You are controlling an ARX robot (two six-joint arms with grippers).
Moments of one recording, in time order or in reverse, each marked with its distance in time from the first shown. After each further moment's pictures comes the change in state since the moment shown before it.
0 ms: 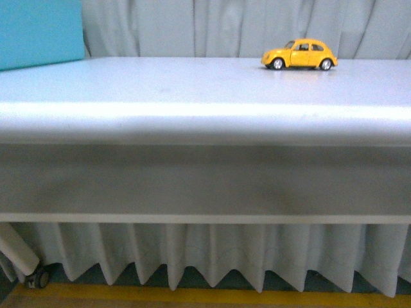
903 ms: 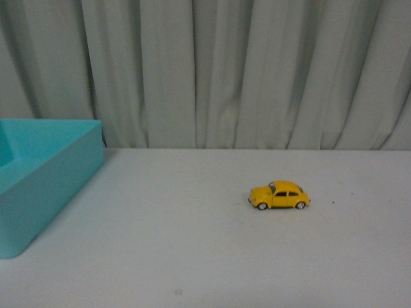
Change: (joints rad) left arm 0.000 0.000 0.000 -0.001 -0.002 -0.001; right arm 0.000 0.000 0.000 0.002 0.000 0.003
